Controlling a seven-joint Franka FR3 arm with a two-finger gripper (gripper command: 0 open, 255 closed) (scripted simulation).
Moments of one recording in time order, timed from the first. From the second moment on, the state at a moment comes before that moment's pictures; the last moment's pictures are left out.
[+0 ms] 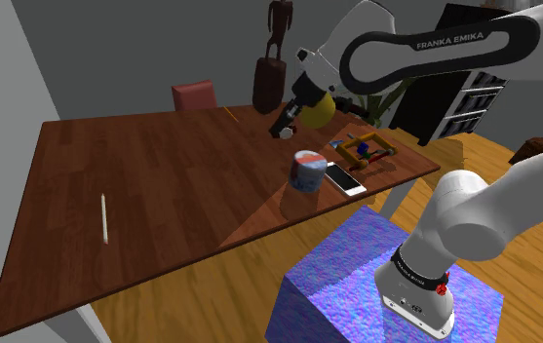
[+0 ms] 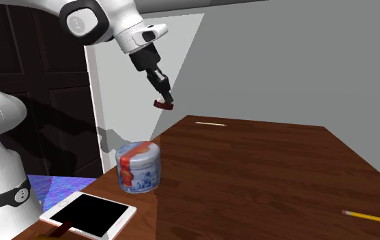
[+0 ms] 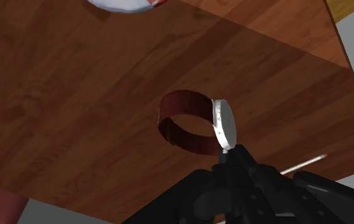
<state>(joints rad) 0.30 -0.57 0.00 -2.56 0.26 2.45 -0.42</state>
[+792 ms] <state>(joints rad) 0.21 -0.83 -0.15 -2.72 0.21 2.32 -0.57</state>
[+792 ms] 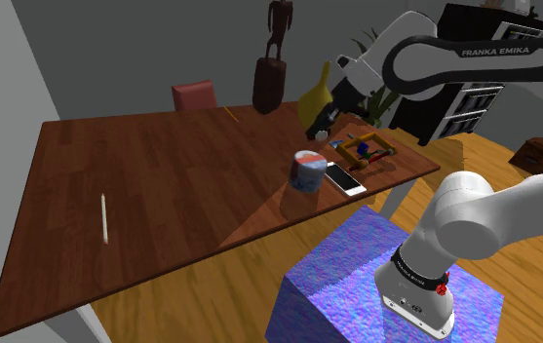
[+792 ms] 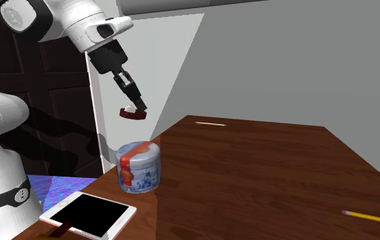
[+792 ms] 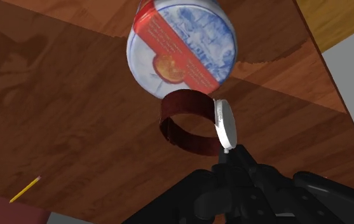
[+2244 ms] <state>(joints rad) 0.24 -0.77 -0.18 -2.87 0.24 2.53 -0.63</state>
